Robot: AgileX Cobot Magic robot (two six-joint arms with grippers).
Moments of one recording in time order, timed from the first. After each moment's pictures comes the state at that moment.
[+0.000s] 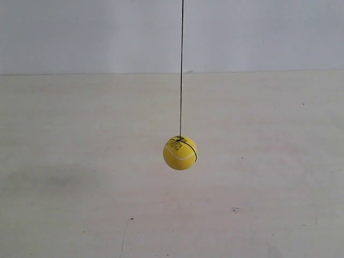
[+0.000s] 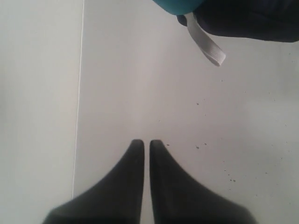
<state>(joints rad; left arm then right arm) -0.14 0.00 -0.64 0.97 0.44 -0.79 0.04 0.00 -0.52 -1.74 -0.29 1.54</state>
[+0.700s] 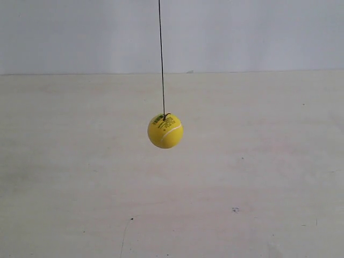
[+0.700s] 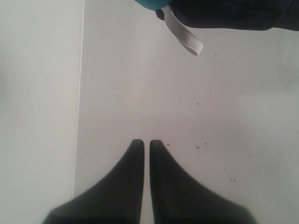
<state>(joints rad) -0.14 0.00 -0.64 0.97 0.44 -0.79 0.09 0.02 -0.49 -0.70 -0.03 0.75</state>
